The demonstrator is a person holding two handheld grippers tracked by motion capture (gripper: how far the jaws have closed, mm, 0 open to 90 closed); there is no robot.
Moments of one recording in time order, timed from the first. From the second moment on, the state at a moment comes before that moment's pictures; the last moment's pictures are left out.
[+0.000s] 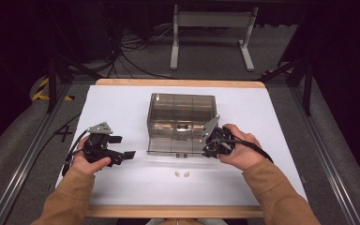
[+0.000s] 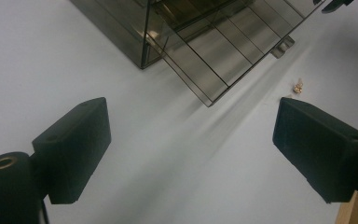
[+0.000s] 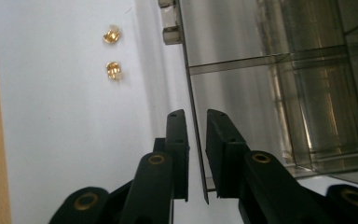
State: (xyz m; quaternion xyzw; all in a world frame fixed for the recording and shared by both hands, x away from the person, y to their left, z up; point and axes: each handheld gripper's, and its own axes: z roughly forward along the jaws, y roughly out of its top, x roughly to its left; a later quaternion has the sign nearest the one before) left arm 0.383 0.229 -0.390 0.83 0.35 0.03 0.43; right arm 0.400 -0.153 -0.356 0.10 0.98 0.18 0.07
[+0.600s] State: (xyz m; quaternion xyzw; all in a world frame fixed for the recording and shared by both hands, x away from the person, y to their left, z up) left arm 0.384 0.229 -0.390 0.83 0.35 0.03 0.43; right arm 0.388 -0.149 -0.341 0.14 0.96 0.22 0.06
